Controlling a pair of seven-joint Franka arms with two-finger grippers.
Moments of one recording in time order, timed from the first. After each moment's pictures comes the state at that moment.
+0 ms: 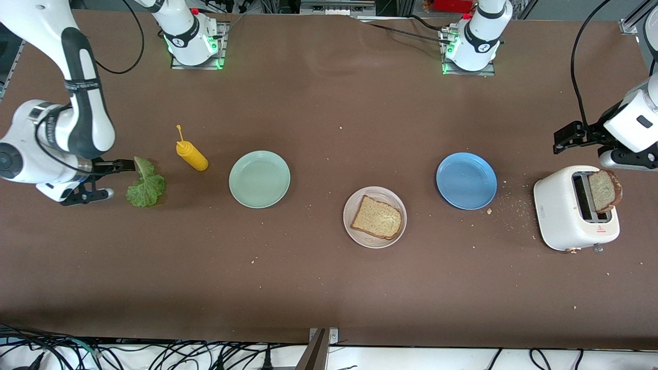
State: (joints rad) left arm 0.15 0.07 -0.15 -1.64 0.04 1.67 0.09; right arm 0.22 0.41 -0.41 -2.00 0.07 2.10 -0.41
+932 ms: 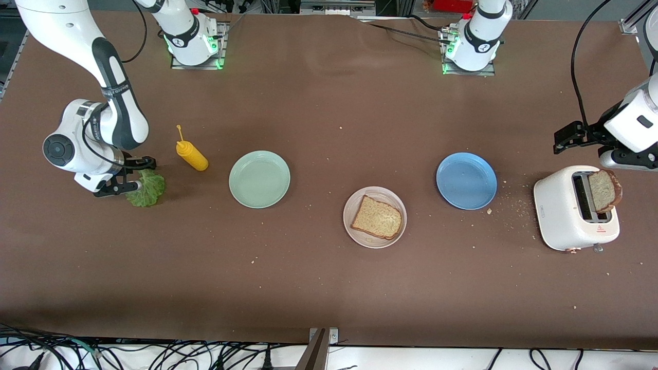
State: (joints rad) left arm 0.15 0.07 -0.15 -1.64 0.04 1.67 0.09; right arm 0.23 0.44 -0.37 -2.16 0.07 2.35 -0.40
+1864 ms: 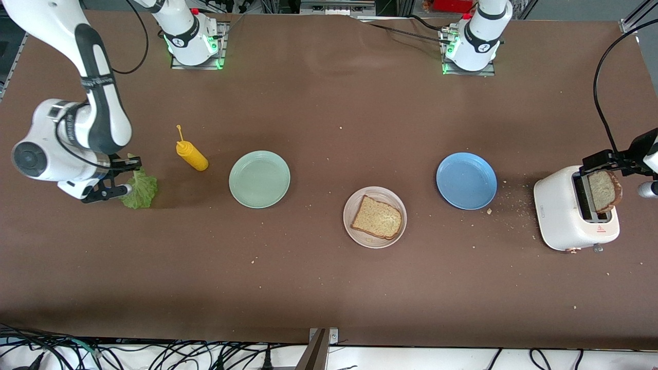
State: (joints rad) left arm 0.27 0.22 -0.14 -1.54 0.04 1.69 0.10; right arm 0.24 0.37 -0.36 -1.87 0.07 1.89 -0.41
